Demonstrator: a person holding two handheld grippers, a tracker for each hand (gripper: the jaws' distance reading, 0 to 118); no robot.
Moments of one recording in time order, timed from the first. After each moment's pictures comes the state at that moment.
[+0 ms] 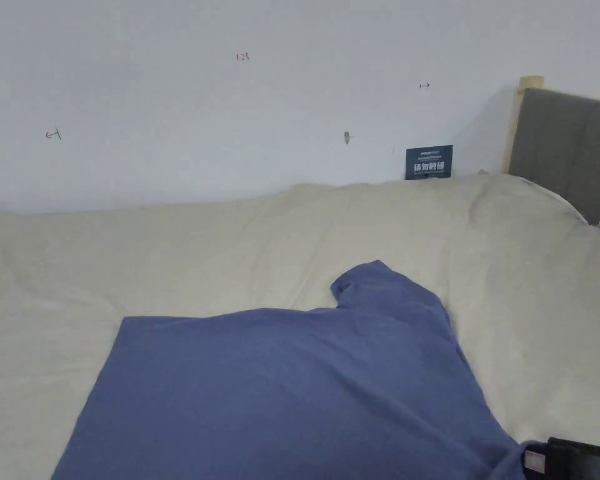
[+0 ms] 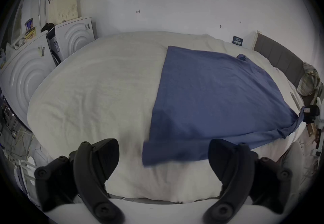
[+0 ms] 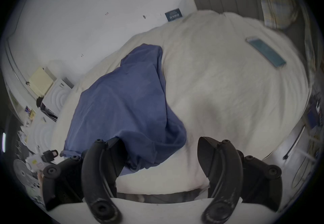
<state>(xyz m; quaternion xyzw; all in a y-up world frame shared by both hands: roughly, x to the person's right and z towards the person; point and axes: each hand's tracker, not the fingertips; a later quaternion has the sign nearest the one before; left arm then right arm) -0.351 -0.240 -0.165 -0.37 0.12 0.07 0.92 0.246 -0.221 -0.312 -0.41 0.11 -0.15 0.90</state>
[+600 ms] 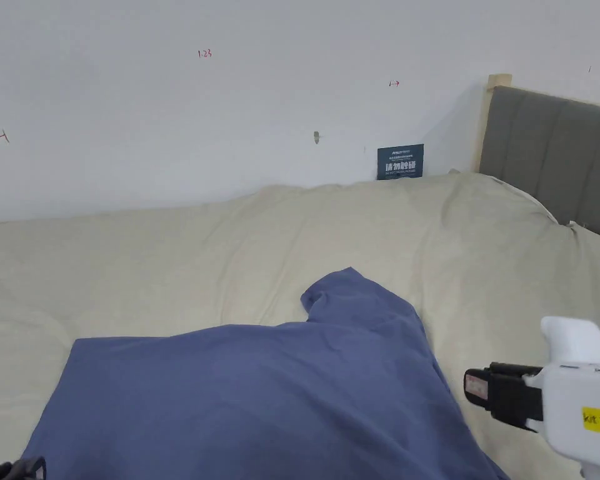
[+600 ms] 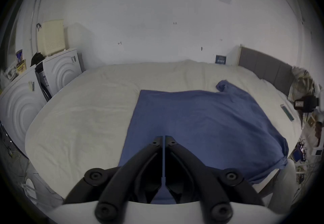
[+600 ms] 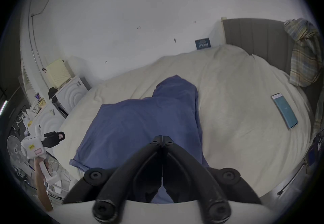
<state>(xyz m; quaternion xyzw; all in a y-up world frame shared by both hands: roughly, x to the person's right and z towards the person) -0.276 -0.175 -0.257 -0.29 0.09 0.01 0.95 0.201 -0.163 -0.372 -0.33 0.19 -0.12 0.92</state>
